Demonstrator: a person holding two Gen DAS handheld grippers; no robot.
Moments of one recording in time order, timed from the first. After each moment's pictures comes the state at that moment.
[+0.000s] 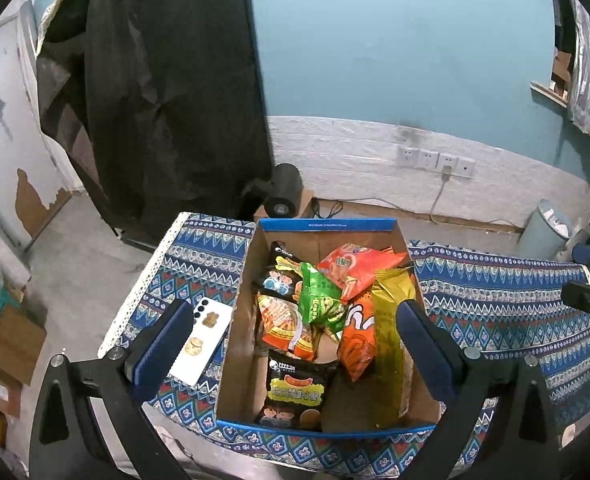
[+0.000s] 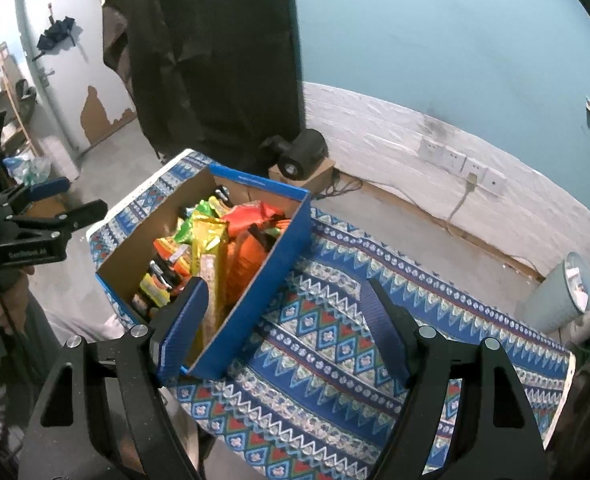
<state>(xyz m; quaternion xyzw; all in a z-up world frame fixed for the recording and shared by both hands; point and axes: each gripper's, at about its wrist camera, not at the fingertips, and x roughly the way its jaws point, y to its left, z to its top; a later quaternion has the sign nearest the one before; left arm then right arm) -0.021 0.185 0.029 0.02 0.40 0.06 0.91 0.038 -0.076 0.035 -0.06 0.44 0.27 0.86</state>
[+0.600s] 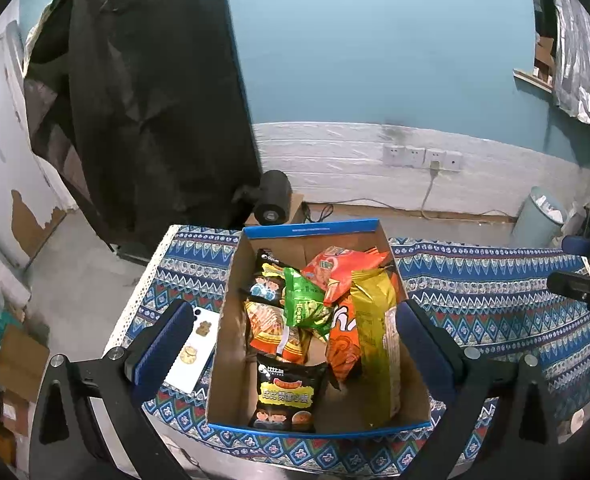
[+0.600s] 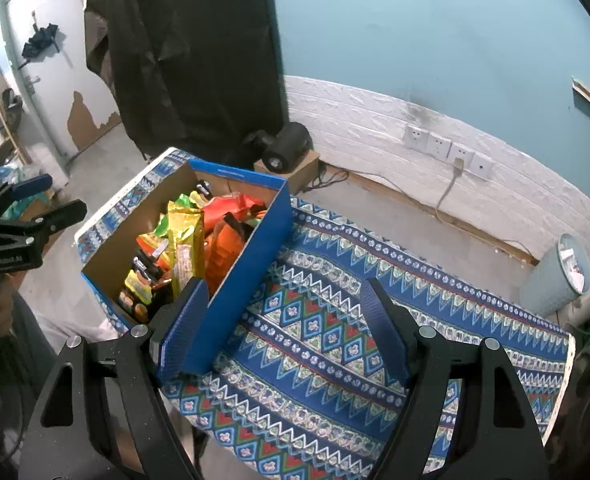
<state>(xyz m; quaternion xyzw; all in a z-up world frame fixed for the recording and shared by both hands) -0.024 0.164 0.031 0.05 0.39 0.04 0.92 0.040 -0.095 0.026 -0.05 0.45 0.24 0.86</state>
